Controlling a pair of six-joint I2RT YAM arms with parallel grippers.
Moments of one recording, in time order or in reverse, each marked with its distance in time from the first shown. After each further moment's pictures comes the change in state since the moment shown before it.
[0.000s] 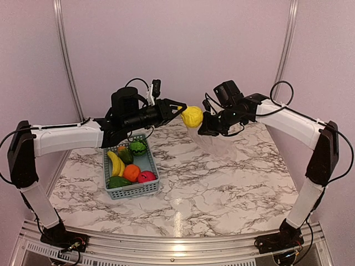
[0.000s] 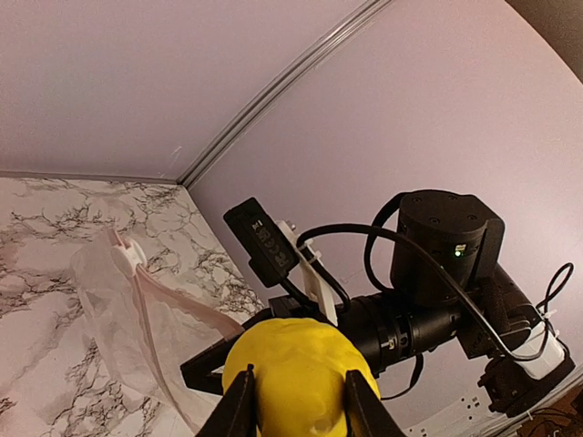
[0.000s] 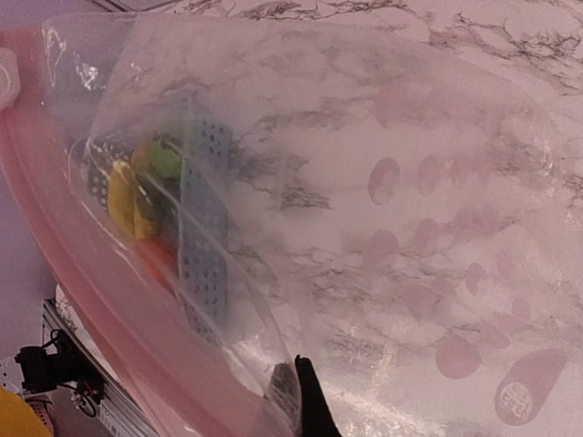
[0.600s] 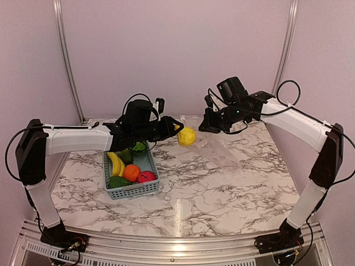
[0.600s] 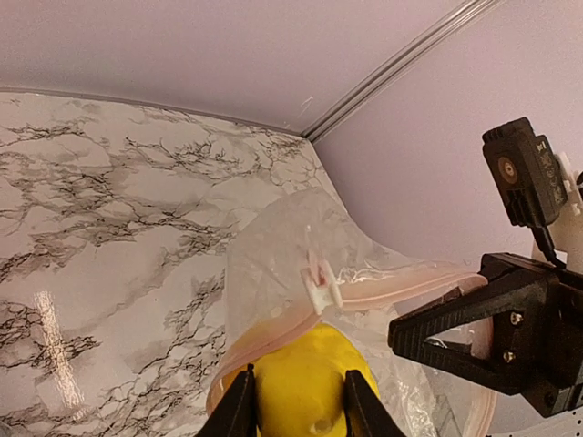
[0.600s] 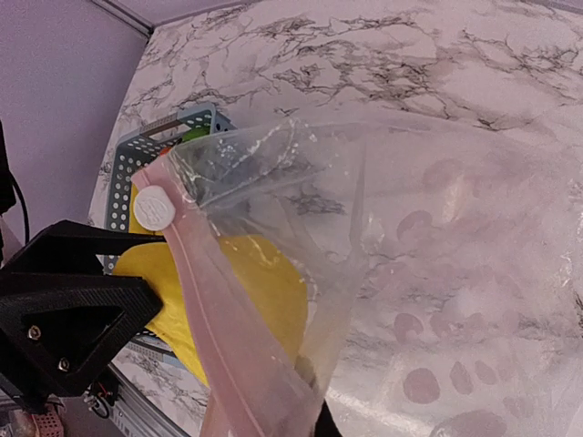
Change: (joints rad) left arm -0.013 0.076 -0.002 -0.217 -0.200 0.064; right arm 0.005 -0.047 0.000 -0.002 -0.001 0.025
